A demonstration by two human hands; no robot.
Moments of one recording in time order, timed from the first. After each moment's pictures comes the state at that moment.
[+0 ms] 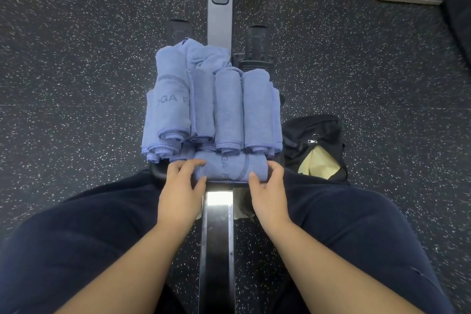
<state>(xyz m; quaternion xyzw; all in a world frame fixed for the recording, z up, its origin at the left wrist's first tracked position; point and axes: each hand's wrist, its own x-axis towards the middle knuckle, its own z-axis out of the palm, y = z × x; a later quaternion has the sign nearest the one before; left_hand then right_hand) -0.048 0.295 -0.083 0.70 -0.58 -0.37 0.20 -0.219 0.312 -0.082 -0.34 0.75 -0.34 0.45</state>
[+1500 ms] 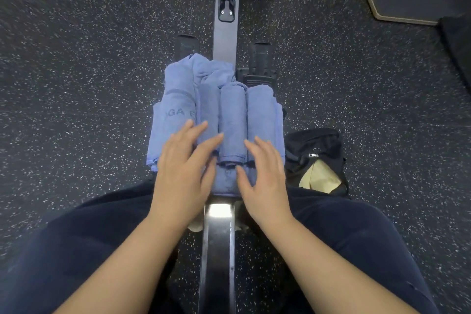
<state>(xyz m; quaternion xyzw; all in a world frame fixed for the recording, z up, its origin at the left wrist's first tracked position) -0.049 0.258 -0.029 0.52 -0.77 -0.13 0.34 -0.209 0.283 -0.051 -0.64 0.66 -0.33 0.21</state>
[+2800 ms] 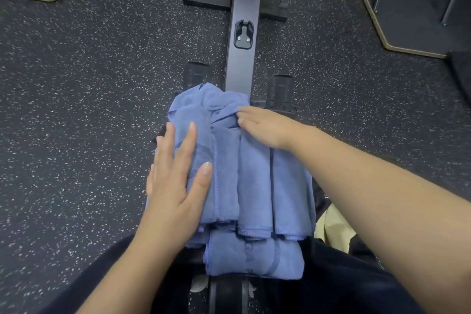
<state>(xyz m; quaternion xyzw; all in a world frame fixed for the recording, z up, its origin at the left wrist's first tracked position) -0.021 0.171 -0.039 0.60 -0.63 -0.34 0.34 -0.212 0.027 -0.046 -0.76 0.57 0.09 0.30</state>
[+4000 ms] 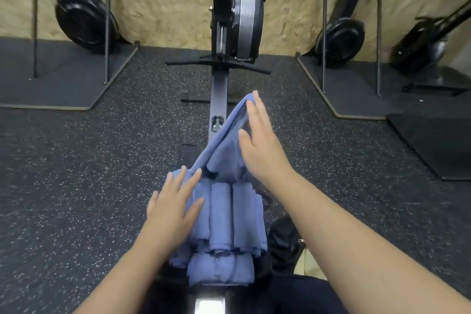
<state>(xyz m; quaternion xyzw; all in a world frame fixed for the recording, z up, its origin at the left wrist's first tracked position) -0.046 0.206 0.085 0.63 -0.73 -0.22 0.15 -0.235 0.157 0.172 -0.71 0.56 -0.37 0.21</state>
